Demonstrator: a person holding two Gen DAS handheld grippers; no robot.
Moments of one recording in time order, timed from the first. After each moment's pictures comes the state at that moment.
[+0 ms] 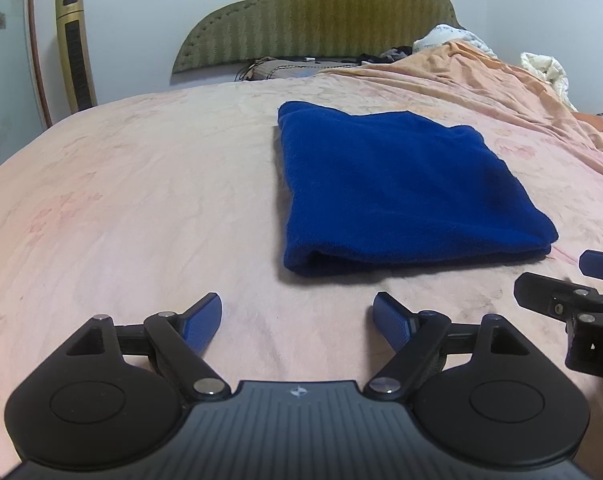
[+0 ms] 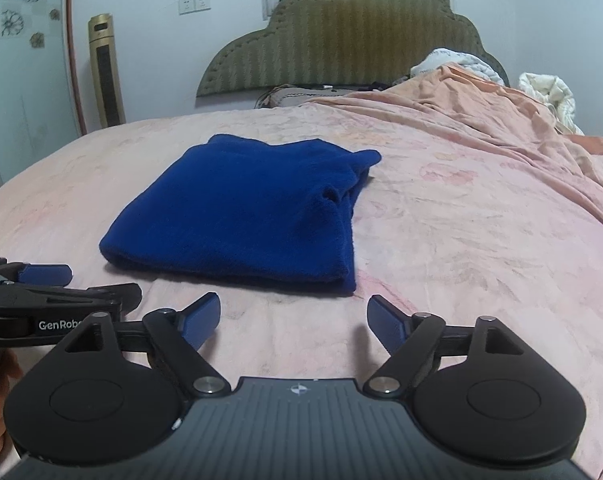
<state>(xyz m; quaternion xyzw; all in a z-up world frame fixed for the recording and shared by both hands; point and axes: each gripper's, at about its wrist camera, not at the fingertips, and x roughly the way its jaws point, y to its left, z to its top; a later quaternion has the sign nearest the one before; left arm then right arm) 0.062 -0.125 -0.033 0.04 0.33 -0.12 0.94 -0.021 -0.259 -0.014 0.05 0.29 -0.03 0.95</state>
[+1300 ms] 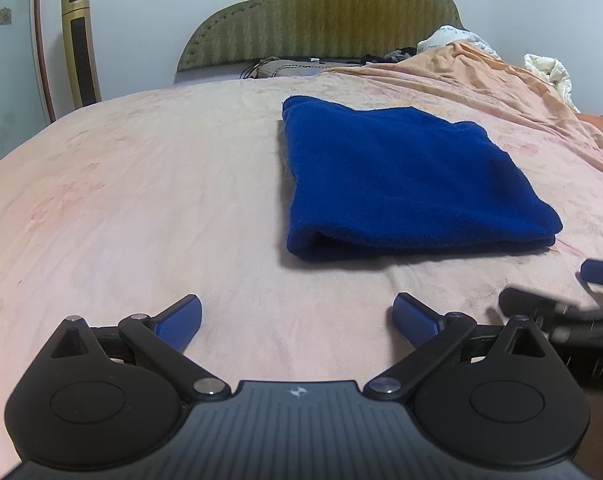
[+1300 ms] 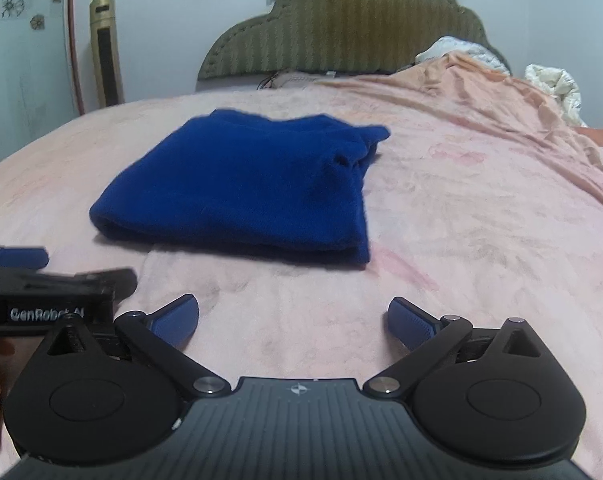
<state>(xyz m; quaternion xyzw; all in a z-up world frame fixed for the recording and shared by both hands) 0.058 -0.121 -0.042 0.03 0.33 -0.12 0.94 -0.018 -0.253 -0.033 0.05 0.30 -0.04 0.95</state>
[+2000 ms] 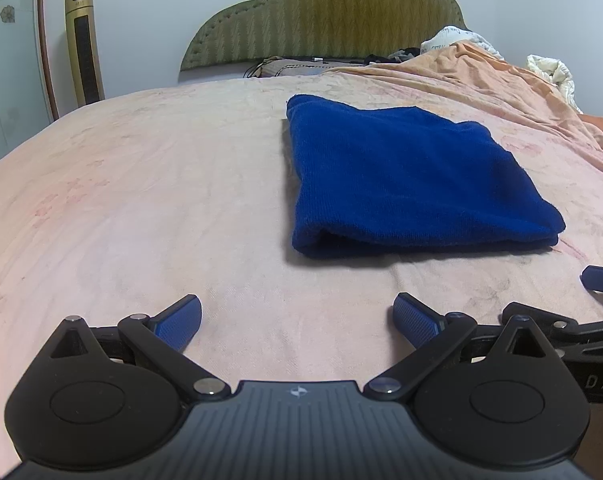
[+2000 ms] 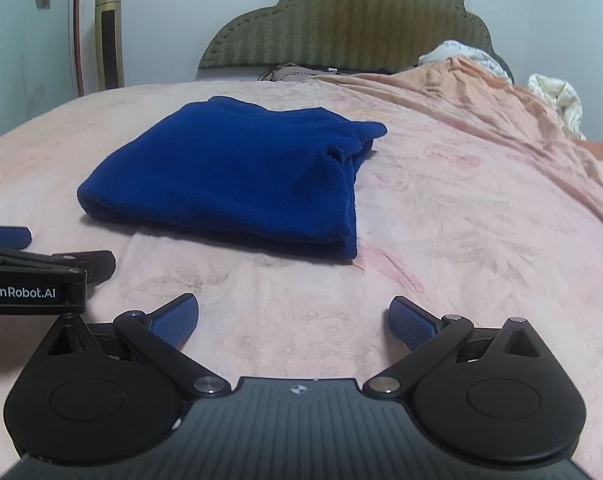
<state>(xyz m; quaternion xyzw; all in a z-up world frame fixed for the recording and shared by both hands) 0.059 -0.119 -0.043 0.03 0.33 -0.12 0.94 -0.016 -0.258 -0.040 0.02 0.32 -0.03 0.95</state>
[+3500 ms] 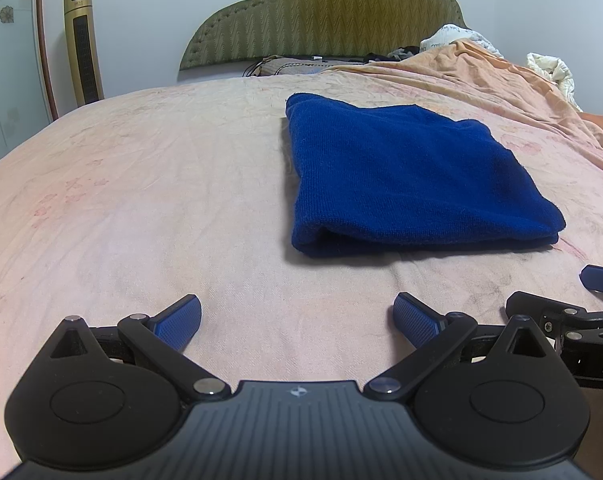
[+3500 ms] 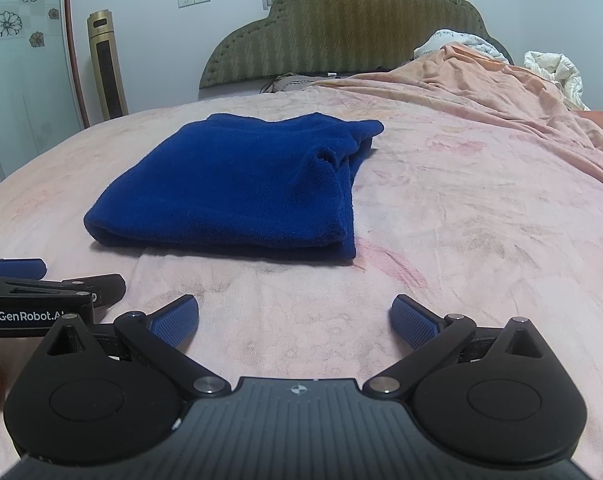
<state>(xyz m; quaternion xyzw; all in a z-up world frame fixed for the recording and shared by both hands) 0.058 -0.119 -0.043 0.03 0.33 -0.12 0.94 -0.018 -0.270 -0.042 0.08 0.30 -0.02 0.95</state>
